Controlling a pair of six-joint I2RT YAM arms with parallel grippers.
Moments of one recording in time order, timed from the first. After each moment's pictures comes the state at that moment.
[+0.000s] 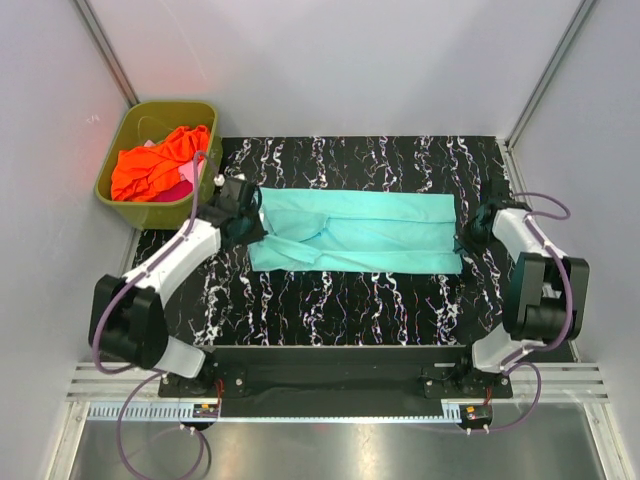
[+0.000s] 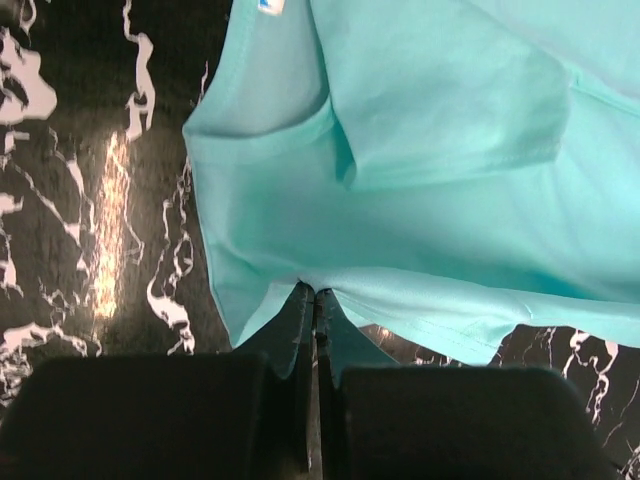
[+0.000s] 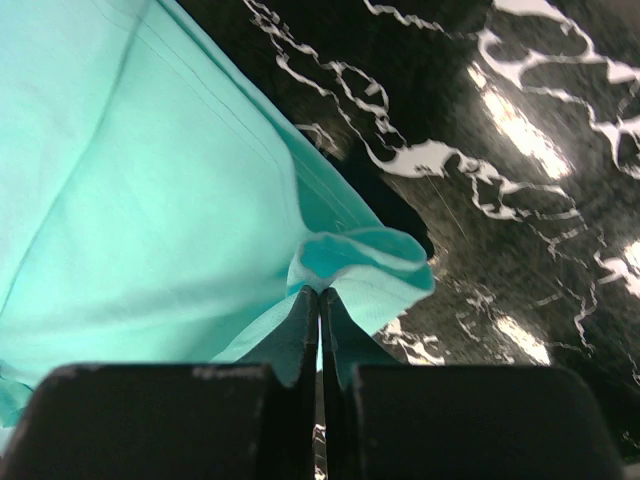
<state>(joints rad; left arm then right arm) -0.36 1.43 1.05 -0.58 -0.10 -0.63 -0.14 1.57 1.04 -0.68 0.04 0.77</state>
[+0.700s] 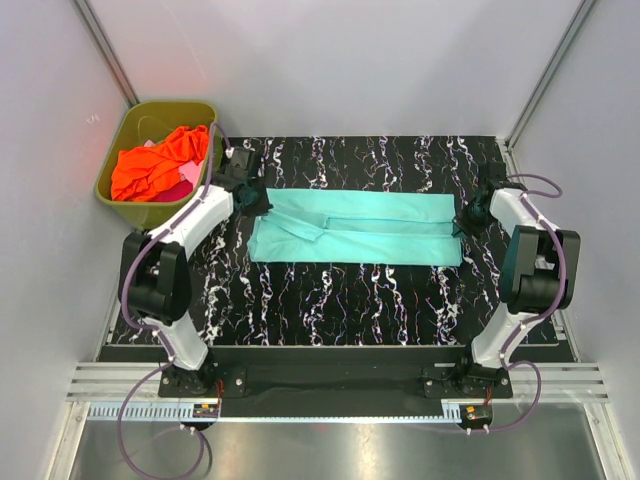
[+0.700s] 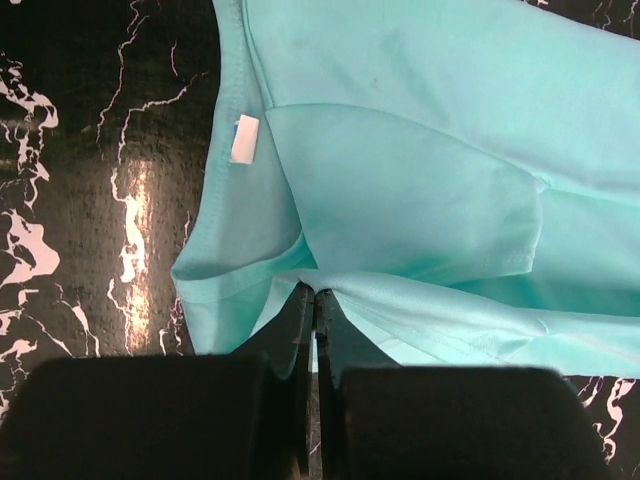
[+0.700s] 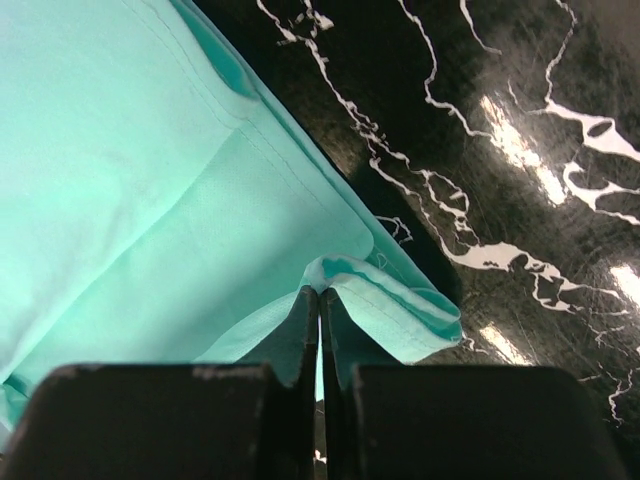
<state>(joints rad) -0.29 1.73 1.36 -0.59 -0.07 -0.50 -0.14 1.78 1.26 -0.68 0.01 0.70</state>
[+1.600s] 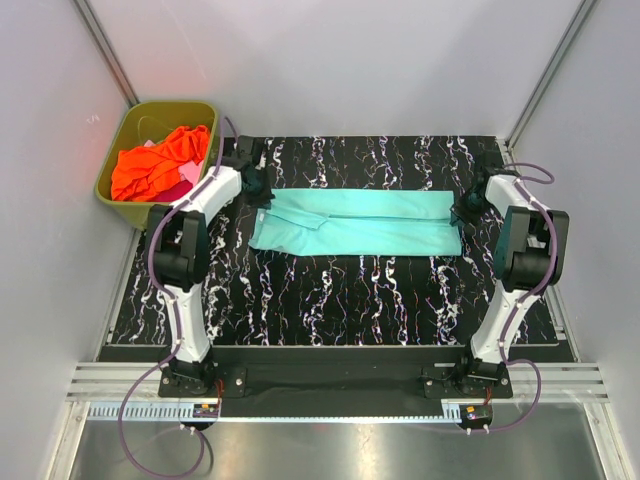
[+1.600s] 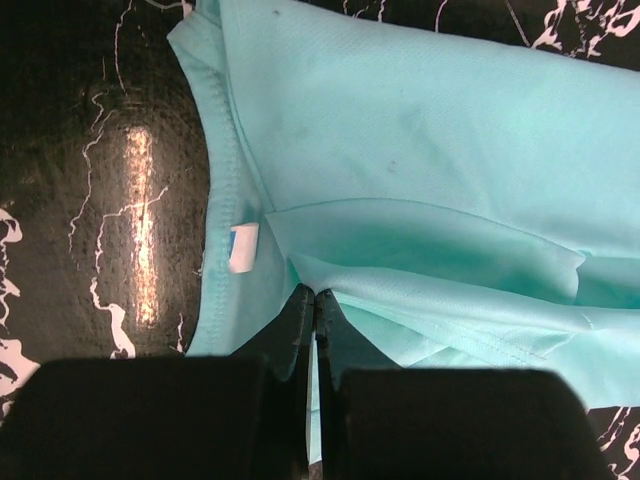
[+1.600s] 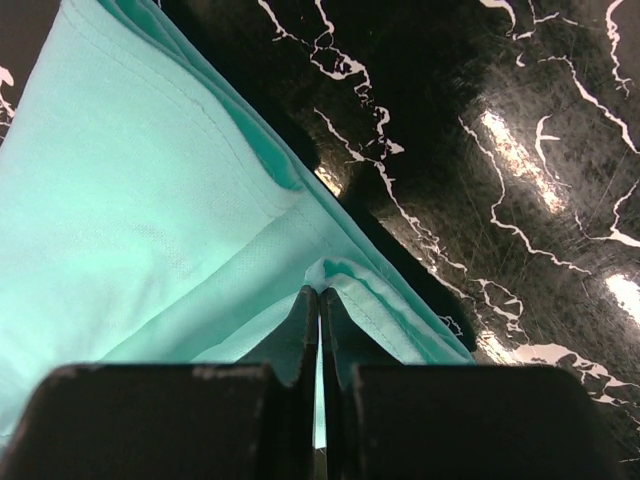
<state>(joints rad) -0.23 2.03 1.64 -0.66 0.03 -0.43 -0.14 1.98 1.46 -0.68 0.01 0.68</state>
